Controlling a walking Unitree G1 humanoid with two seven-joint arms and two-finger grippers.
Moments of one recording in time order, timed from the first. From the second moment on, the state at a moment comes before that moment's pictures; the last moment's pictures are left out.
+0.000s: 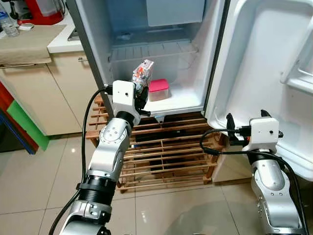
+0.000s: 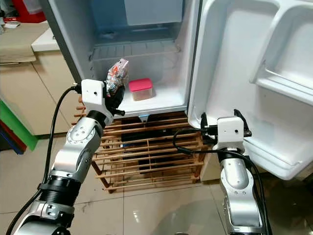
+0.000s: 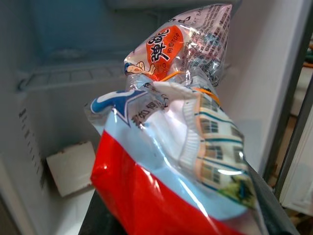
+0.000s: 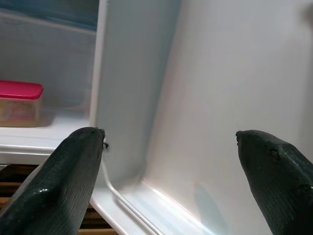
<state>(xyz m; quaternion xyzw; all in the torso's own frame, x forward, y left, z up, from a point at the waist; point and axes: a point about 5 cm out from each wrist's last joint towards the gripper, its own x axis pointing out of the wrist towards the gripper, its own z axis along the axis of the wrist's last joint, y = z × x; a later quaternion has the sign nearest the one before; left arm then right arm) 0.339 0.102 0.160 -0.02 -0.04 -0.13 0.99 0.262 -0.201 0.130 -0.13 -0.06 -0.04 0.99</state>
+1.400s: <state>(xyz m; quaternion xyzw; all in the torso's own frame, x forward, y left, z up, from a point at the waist) 0.342 0.096 0.152 0.02 -0.03 -0.16 0.99 0.261 -0.199 0.125 -0.12 -0.04 -0.04 0.99</state>
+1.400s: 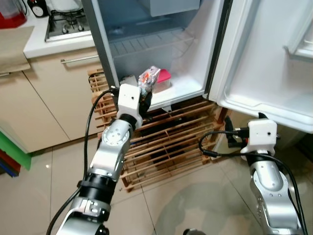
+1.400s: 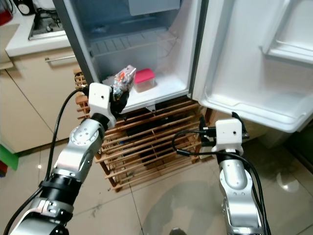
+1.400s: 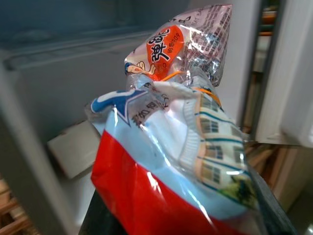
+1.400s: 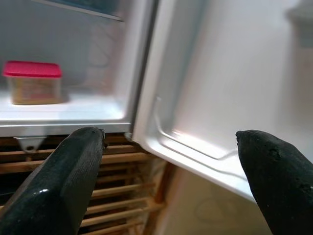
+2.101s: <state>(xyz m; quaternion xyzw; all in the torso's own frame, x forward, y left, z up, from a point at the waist) 0.343 0.062 0.159 -0.01 -0.04 -0.22 0.97 0.257 -0.201 0.121 -0.13 -0.04 -0.03 0.99</state>
